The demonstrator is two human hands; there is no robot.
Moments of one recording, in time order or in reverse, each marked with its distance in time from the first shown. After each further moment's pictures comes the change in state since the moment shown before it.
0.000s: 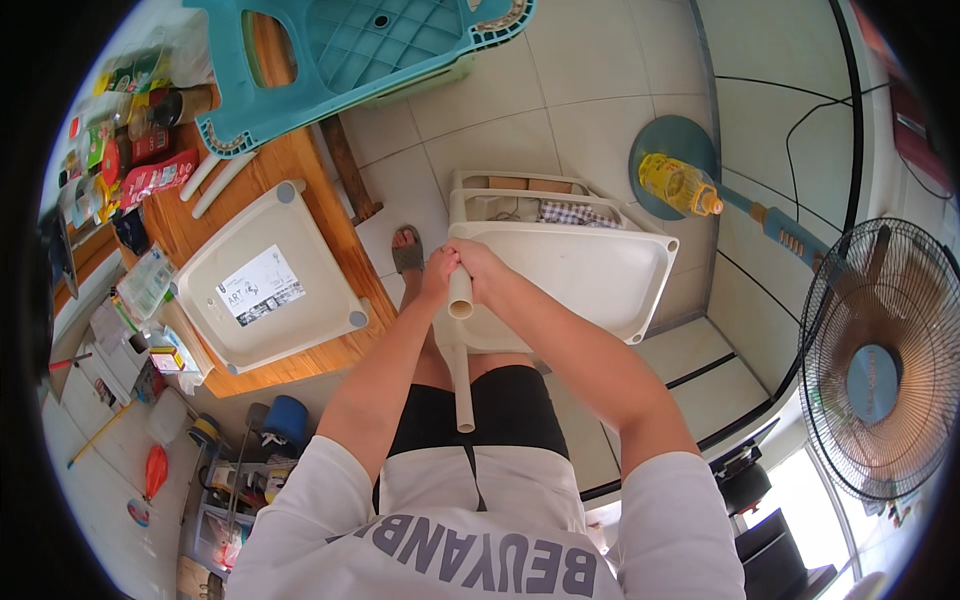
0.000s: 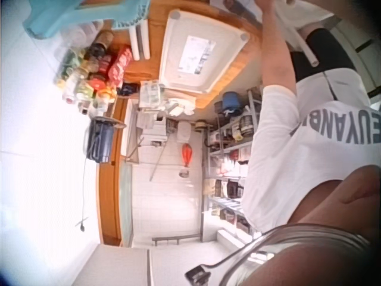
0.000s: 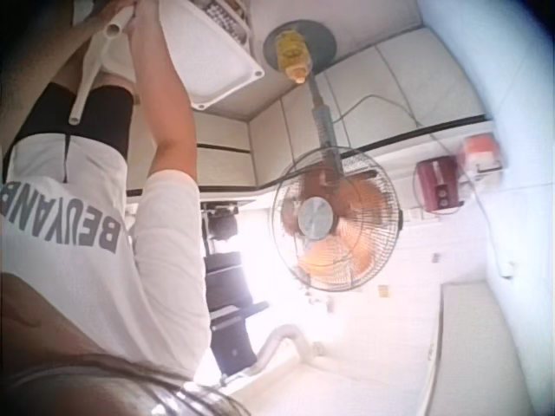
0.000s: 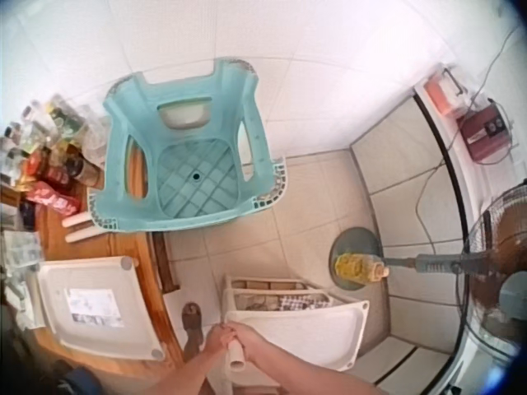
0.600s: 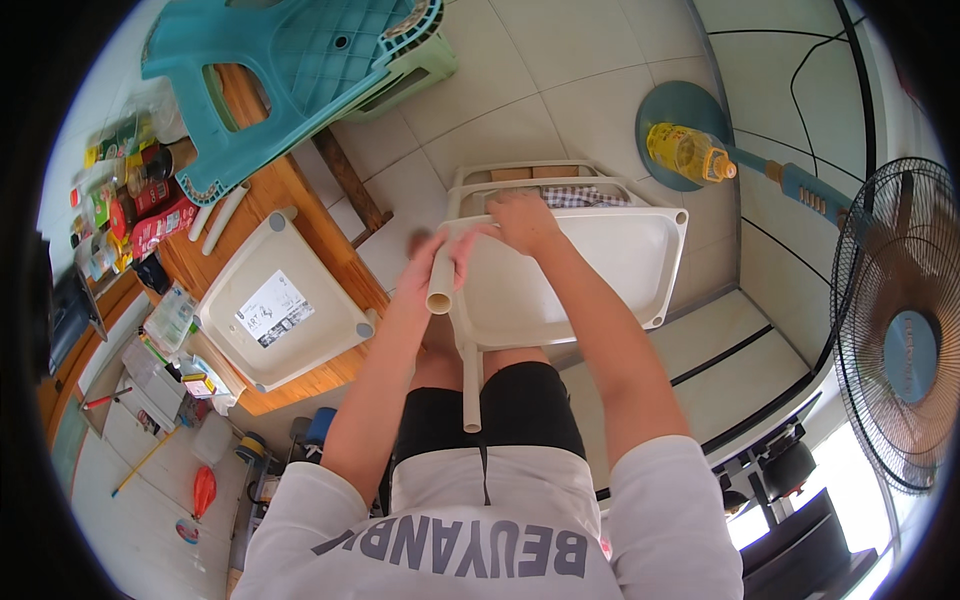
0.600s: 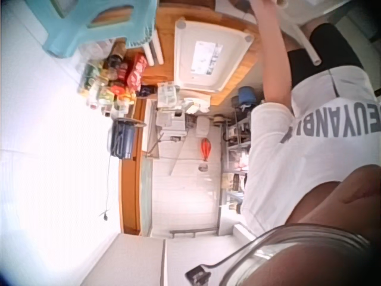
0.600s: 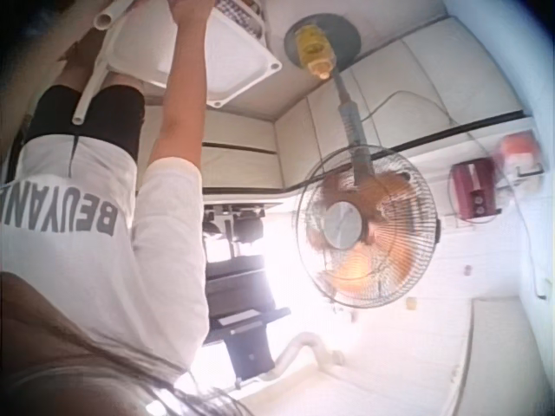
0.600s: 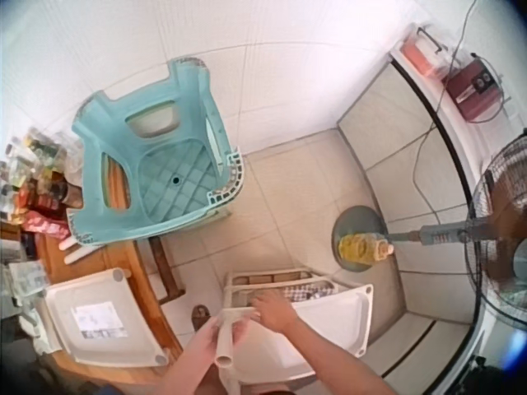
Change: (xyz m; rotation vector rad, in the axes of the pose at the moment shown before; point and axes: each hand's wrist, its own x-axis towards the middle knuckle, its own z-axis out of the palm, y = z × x) left_hand 0.013 0.117 -0.037 -1.860 -0.269 -1.133; right_hand -0.022 -0.081 -0.059 -2.347 0.391 -1.290
